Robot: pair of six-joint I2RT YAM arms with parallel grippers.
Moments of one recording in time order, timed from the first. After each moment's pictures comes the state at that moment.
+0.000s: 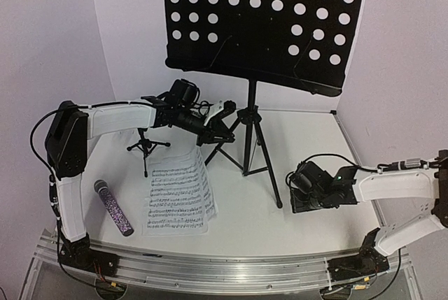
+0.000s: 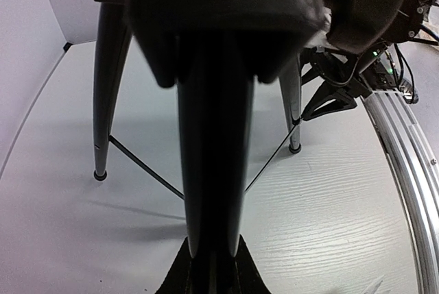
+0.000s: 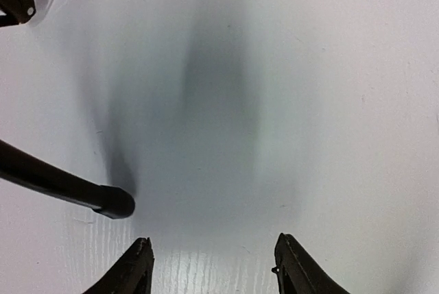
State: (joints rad) left arm -0.69 1.98 1.60 -0.27 0.79 0.58; right arm 0.88 1.35 0.64 -0.47 0.41 0.70
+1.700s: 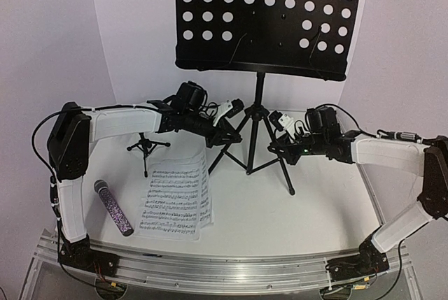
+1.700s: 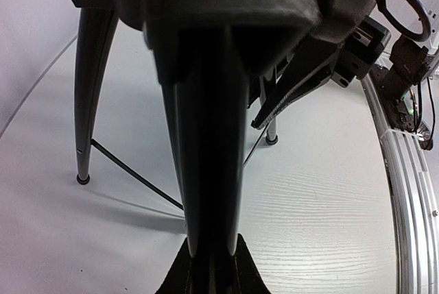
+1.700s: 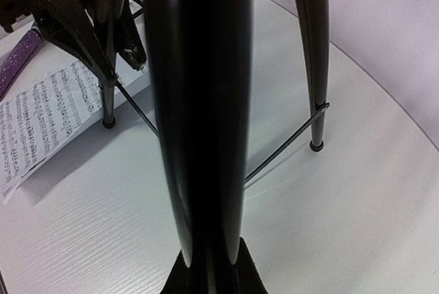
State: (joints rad) left arm -0.74 1.98 1.58 -0.19 0.65 0.34; right arm 0.51 1.47 0.92 -0.06 -0.31 -0.28
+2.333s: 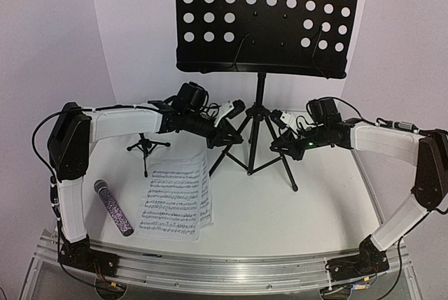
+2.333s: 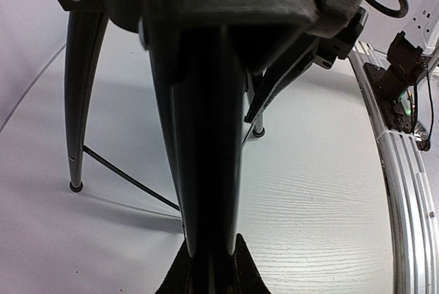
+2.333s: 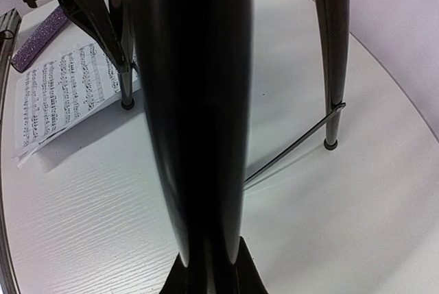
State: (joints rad) left arm -0.75 1.98 1.58 -0.20 0.65 0.34; right arm 0.42 1.55 1.06 -0.26 -0.51 -0.46
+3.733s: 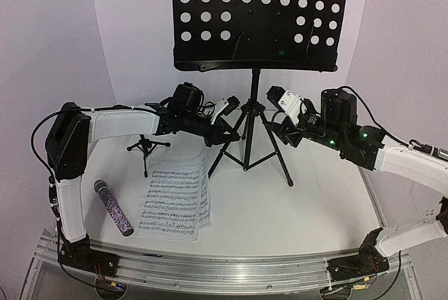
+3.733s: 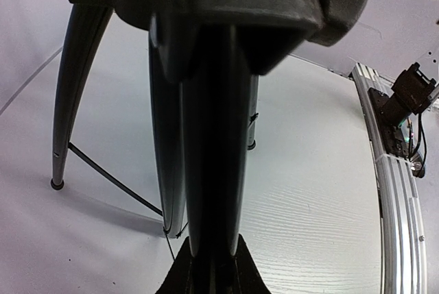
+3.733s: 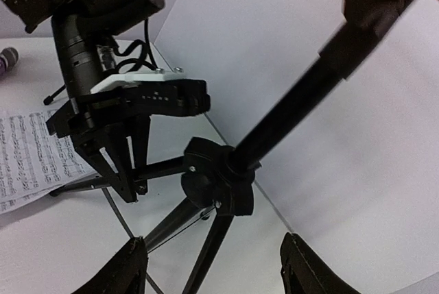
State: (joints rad) left arm -0.73 1.97 1.53 -0.10 0.65 0.19; right arm 0.76 1.23 1.01 -0.02 0.07 -0.54
